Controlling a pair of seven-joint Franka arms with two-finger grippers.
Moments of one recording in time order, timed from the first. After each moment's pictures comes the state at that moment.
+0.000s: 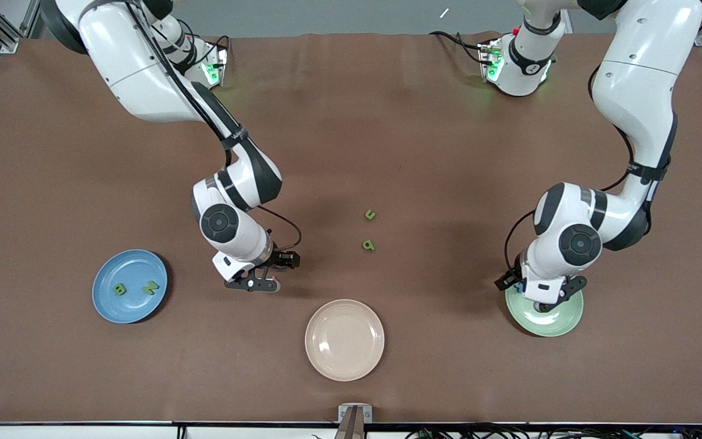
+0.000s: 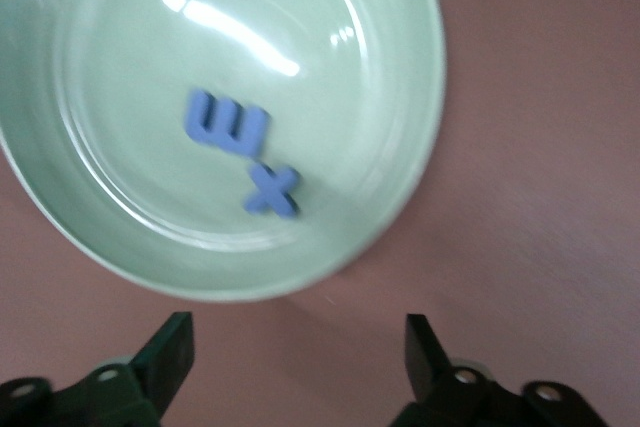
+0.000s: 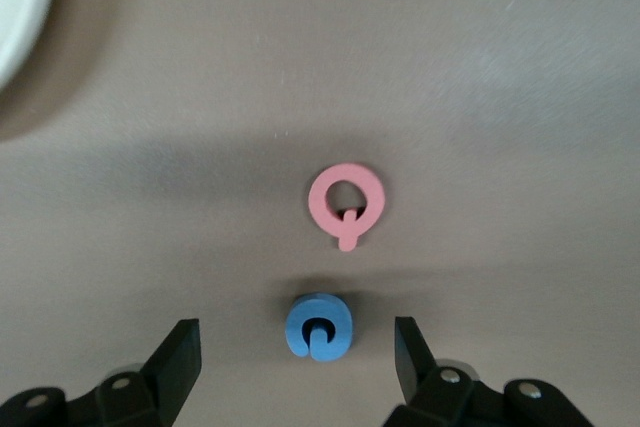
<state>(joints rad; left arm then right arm) 0.01 0.66 -0.29 -1.67 0.24 2.24 -1.00 0.32 0.75 0.18 -1.59 -0.04 2.36 0.57</state>
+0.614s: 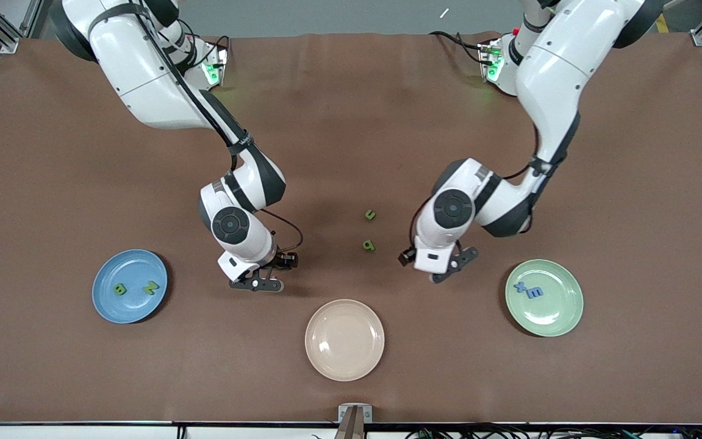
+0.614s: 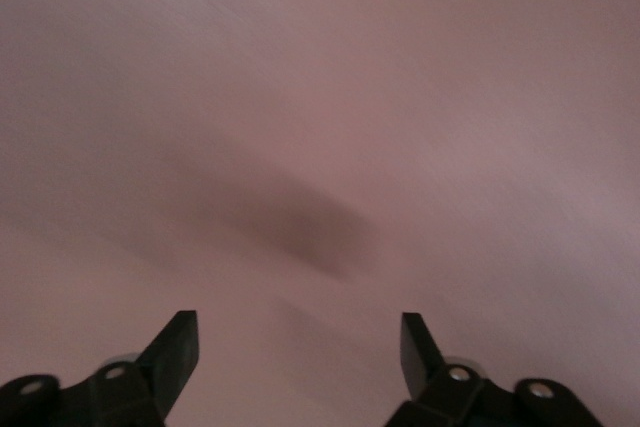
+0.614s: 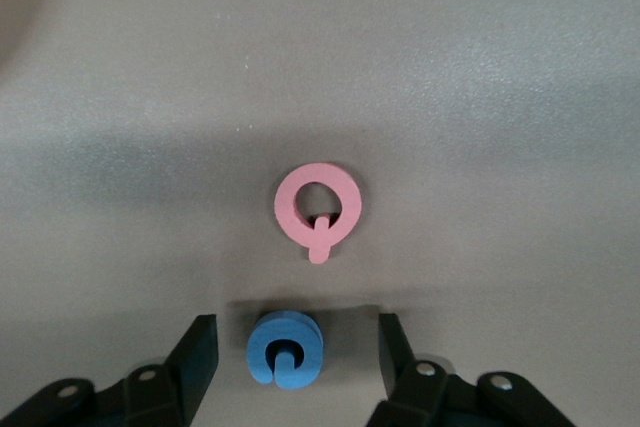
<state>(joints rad) -0.28 0.74 -0.35 -1.57 0.24 2.25 -1.26 0.33 0.77 0.16 -1.59 -0.09 2.36 0.58</state>
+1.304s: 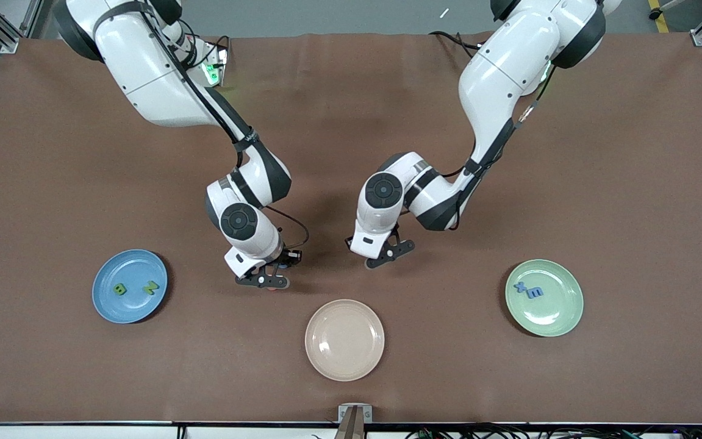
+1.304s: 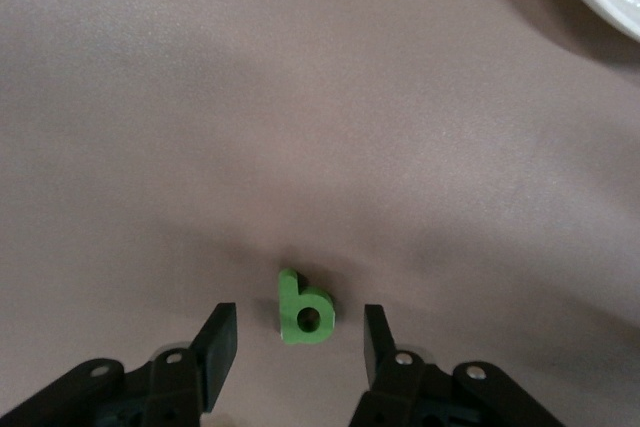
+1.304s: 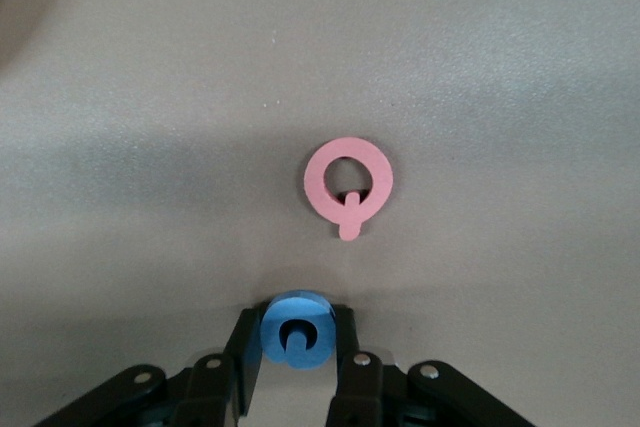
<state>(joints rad) -0.49 0.89 -0.29 -1.40 0.24 2.29 -1.27 0.35 0.77 0.15 -1.59 -0.10 2.36 0.62</state>
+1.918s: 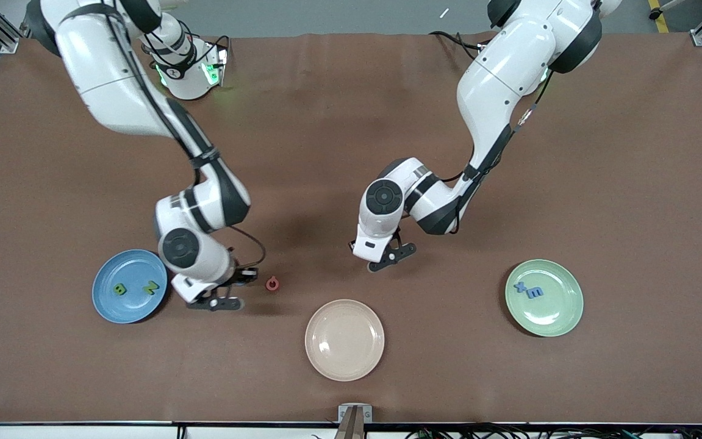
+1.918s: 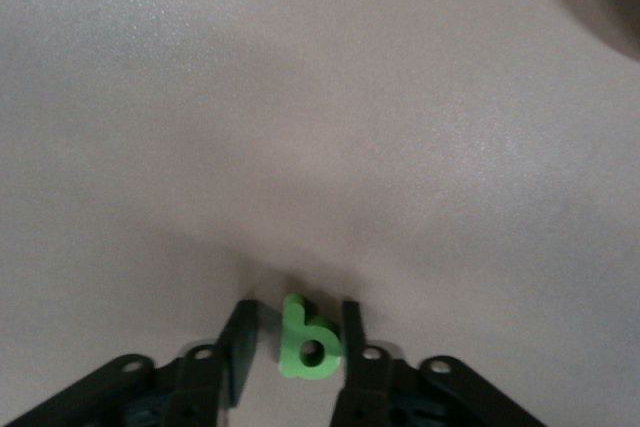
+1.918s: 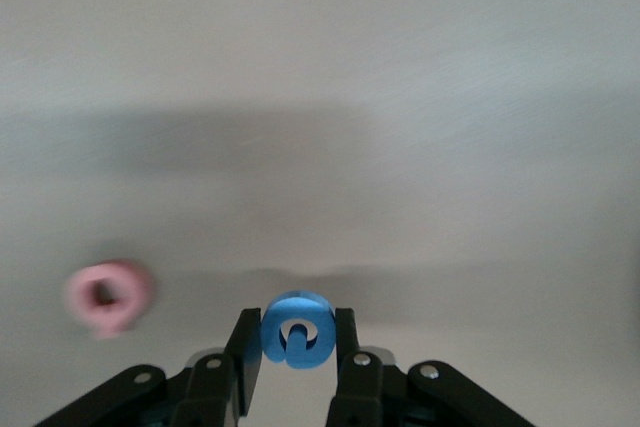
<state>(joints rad) -0.48 0.91 -0.29 -1.39 0.24 2.29 -1.27 0.16 0.75 0.13 -1.50 -0.10 2.20 0.29</state>
